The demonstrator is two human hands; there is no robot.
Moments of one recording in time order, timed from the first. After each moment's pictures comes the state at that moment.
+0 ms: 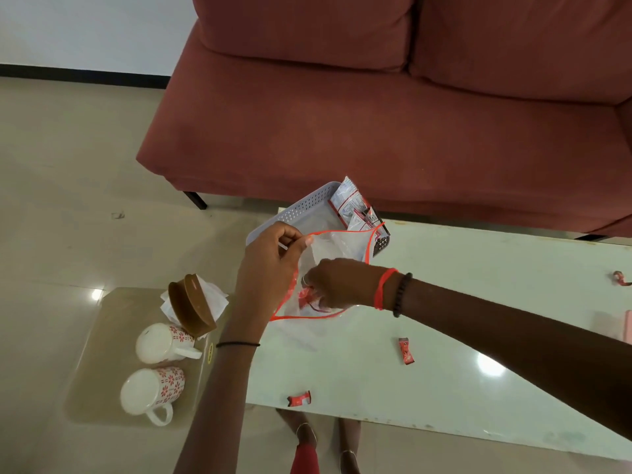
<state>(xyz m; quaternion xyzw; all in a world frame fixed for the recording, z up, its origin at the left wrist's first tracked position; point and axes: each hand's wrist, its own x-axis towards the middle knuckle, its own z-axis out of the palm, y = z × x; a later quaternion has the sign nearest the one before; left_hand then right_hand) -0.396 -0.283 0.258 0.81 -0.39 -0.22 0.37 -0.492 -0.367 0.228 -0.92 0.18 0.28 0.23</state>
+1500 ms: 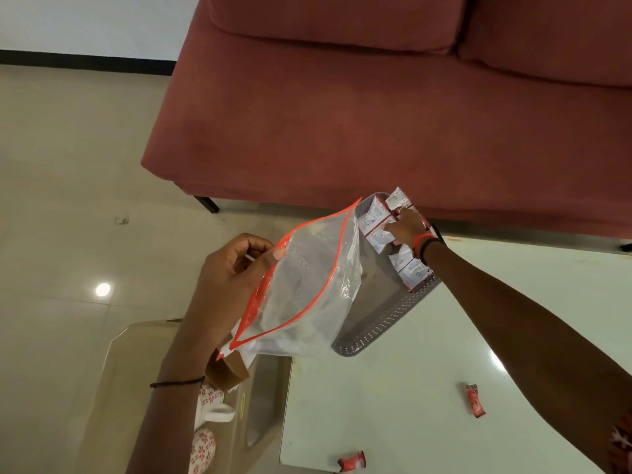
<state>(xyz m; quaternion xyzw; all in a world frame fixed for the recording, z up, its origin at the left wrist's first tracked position) -0.232 -0.297 0.222 0.79 -0.34 -0.32 0.39 -0.413 -0.563 0.018 -0.65 0.63 0.00 0.42</state>
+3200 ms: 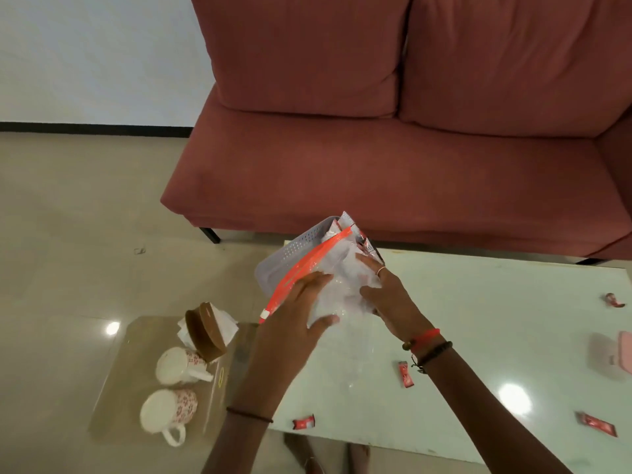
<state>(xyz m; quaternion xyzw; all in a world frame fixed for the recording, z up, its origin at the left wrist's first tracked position) -0.447 -0.242 0.312 0.76 -0.55 -0.25 0.23 -0.578 -0.372 0.235 -0.51 0.42 -0.19 0.73</state>
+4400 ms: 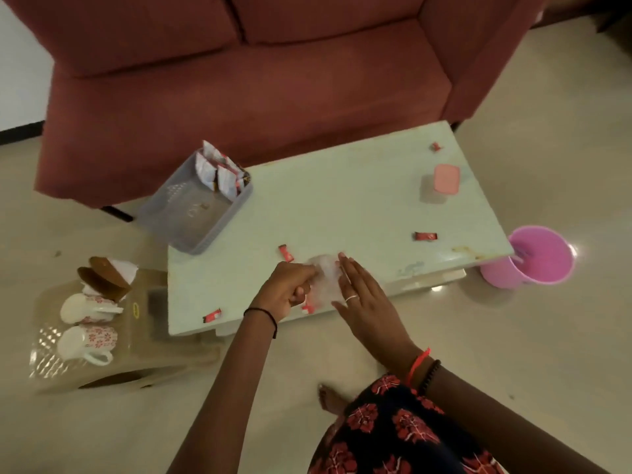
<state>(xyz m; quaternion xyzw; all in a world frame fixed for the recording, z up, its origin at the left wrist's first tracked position) -0.781 -0.183 0.276 0.73 -0.19 -0.61 0.25 -0.945 -0.147 0.217 -0.87 0.45 -0.13 0.19</state>
